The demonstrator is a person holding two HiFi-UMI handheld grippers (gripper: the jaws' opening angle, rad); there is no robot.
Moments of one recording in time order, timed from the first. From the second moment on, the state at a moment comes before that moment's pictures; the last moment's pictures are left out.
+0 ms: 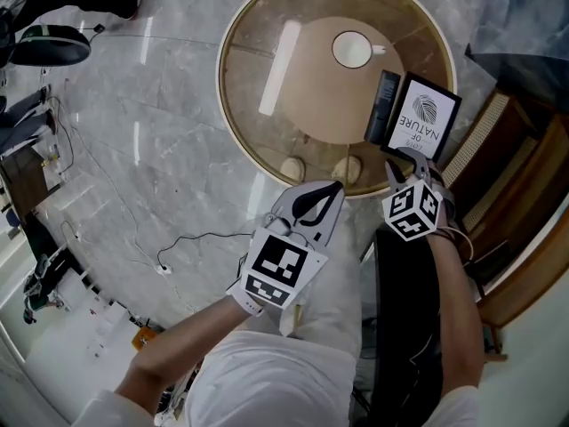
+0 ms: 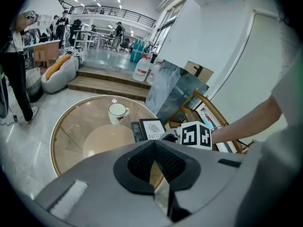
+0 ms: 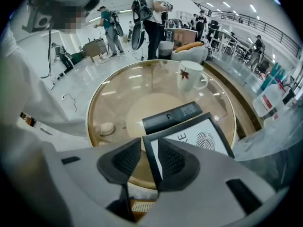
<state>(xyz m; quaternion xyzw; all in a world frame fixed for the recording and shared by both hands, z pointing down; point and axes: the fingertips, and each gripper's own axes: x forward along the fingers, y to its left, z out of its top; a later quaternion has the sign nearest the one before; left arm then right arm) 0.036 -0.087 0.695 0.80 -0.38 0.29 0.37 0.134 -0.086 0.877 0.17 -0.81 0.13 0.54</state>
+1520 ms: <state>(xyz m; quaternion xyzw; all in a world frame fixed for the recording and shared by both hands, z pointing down) -0.005 -0.074 0.652 0.81 -0.38 0.29 0.34 0.108 -0.069 0.855 0.23 -0.80 0.14 0.53</state>
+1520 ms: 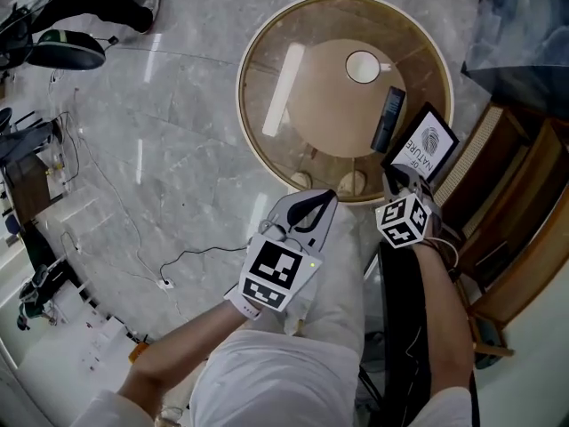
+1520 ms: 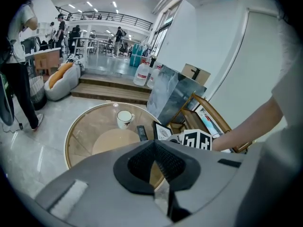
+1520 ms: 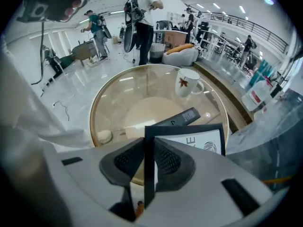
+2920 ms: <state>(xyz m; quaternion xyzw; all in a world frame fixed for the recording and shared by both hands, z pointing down) -0.046 -0.035 0.309 0.88 -0.40 0.10 0.23 0.061 -0.022 0.337 0.49 -0.84 0.10 0.19</state>
